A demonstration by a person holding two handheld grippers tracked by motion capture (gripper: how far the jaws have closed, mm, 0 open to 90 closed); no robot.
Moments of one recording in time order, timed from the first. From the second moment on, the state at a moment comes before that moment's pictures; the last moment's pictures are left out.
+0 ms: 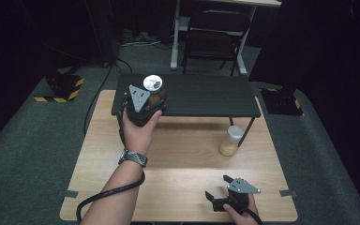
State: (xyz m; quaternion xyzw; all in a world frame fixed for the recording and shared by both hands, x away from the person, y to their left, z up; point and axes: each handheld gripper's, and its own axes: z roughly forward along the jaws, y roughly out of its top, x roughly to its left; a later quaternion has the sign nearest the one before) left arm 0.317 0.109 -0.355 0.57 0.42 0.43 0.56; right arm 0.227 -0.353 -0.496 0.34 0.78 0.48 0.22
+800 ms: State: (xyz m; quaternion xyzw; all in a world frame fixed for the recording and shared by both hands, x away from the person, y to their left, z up) left arm 0.337 0.097 -0.359 0.58 0.43 0.43 0.55; right arm 0.228 -0.355 -0.497 0.34 0.77 0.49 0.21
